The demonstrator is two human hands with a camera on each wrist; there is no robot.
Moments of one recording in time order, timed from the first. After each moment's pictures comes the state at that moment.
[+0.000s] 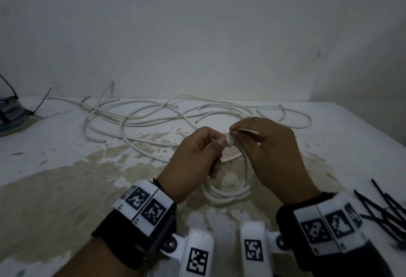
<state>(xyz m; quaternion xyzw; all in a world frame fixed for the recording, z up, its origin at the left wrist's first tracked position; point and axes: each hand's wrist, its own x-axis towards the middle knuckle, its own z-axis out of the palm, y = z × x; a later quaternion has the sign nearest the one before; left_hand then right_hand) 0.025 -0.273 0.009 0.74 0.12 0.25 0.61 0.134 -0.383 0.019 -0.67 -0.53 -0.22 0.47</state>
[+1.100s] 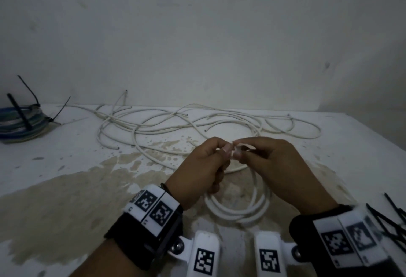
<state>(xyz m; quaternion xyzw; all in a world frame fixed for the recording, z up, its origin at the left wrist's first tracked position) 0.019 -0.268 0.016 0.69 0.13 0.19 0.69 0.125 -0.388 0.031 -0.71 -0.49 0.05 0.51</state>
